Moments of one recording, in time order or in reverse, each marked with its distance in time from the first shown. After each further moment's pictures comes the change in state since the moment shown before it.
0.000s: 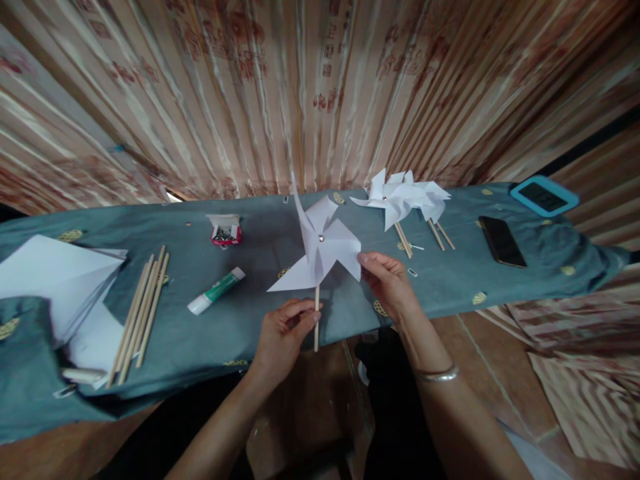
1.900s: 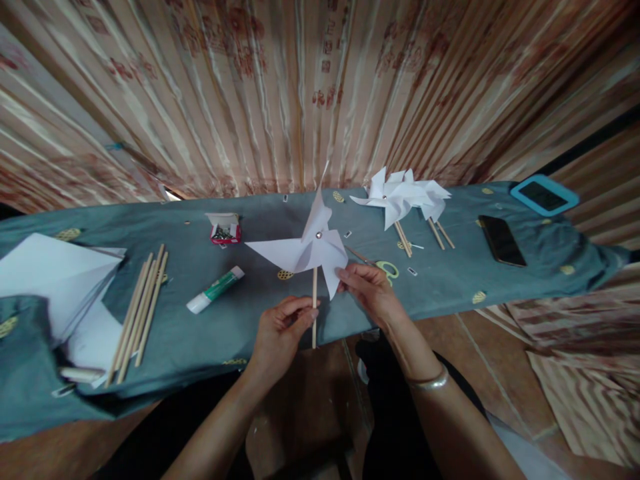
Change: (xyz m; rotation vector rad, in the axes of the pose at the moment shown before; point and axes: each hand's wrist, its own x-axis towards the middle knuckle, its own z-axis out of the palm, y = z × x) left_hand 0.001 0.000 0.000 -0.012 0.019 0.018; right_hand -0.013 0.011 0.013 -0.089 -0.186 0.054
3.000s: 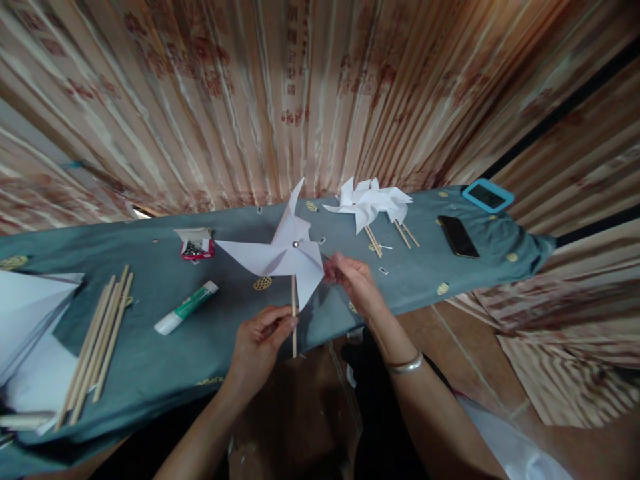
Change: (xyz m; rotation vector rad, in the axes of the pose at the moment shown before) left_hand 0.000 0.007 0.005 0.082 -0.017 0.008; right_hand 0.010 -0.009 -0.018 0.054 0.133 -0.067
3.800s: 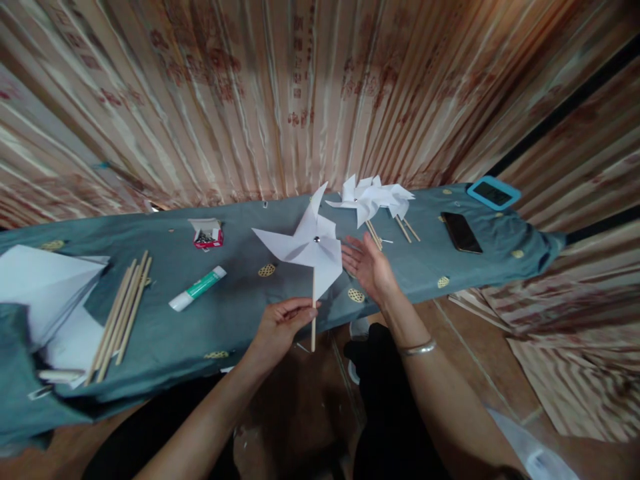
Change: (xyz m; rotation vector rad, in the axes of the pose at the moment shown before) left_hand -0.013 0.000 0.024 -0.105 -0.148 -0.180; right_hand -0.001 -0.009 -0.034 0.155 0.095 0.157
